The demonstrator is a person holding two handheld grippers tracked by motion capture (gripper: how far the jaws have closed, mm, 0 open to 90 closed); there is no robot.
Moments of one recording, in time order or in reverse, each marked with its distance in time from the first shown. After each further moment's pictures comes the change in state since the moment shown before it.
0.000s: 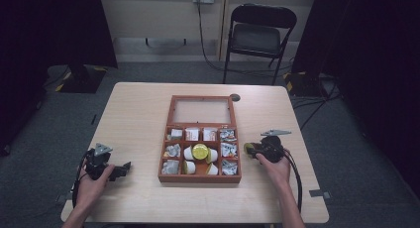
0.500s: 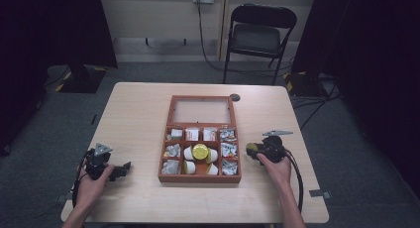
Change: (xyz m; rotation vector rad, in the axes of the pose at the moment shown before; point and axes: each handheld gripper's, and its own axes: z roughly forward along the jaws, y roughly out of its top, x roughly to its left) left arm 0.000 0.000 0.000 0.000 0.000 0.000; right arm -0.006 -0.003 0.001 0.013 0.001 0.038
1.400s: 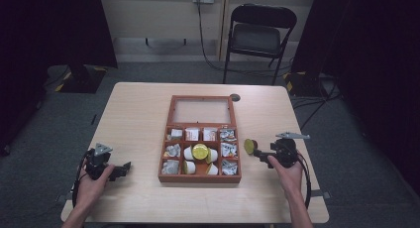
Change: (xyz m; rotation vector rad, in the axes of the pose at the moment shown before) left arm 0.000 0.000 0.000 0.000 0.000 0.000; right arm -0.001 -0.006 -0.047 -0.098 0.001 0.062
